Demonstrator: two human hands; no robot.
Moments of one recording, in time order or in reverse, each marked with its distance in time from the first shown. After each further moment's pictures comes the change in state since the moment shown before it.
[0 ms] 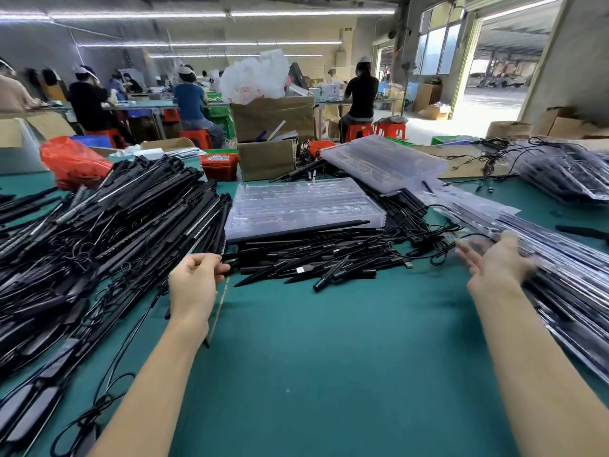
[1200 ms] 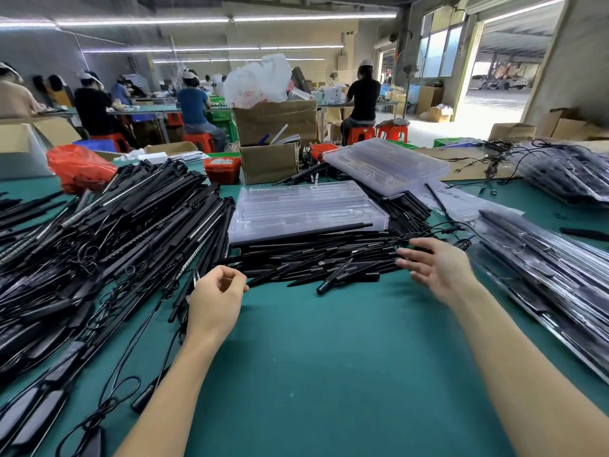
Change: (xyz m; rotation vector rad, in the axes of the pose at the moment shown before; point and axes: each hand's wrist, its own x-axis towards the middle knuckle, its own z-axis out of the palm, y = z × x) left_hand -0.012 -0.022 0.005 0.365 -0.135 0.212; right_hand -0.009 0.040 0.017 -0.470 -0.549 0.147
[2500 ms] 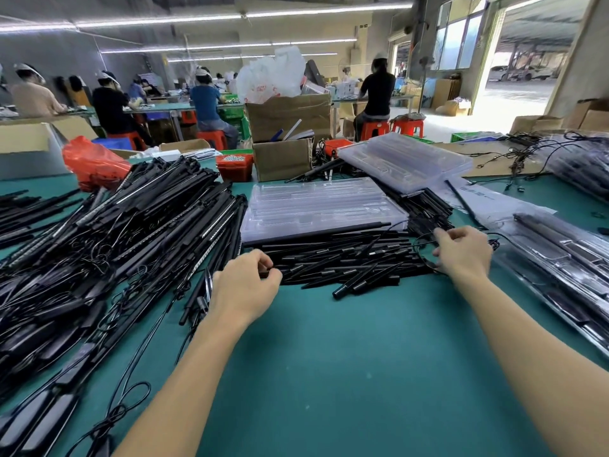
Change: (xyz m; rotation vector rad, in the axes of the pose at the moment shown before) left_hand 0.020 0.029 0.011 0.535 -0.117 0.204; right_hand 0.065 0.013 0.002 -0.592 0.344 -0.396
